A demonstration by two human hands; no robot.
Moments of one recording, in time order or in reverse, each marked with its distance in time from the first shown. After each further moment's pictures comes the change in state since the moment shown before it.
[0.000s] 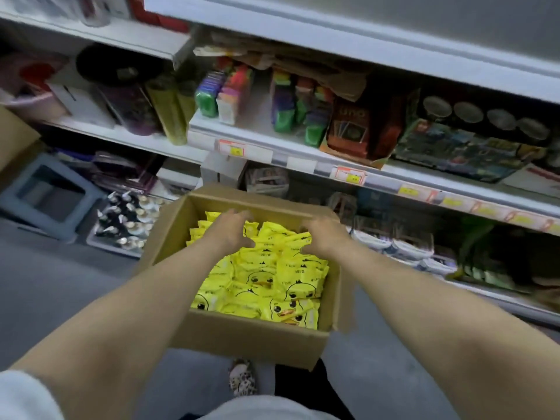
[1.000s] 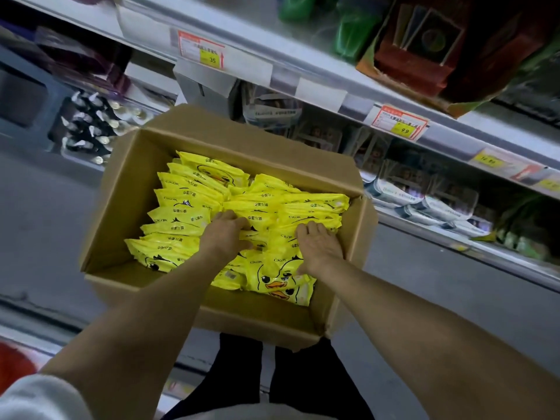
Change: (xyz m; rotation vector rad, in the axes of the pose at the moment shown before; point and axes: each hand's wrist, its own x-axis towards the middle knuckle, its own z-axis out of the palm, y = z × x) left_hand 0.068 -0.038 0.158 -0.011 -0.172 -0.161; right_hand 0.069 0.042 0.153 -0.116 -0.384 -0.035
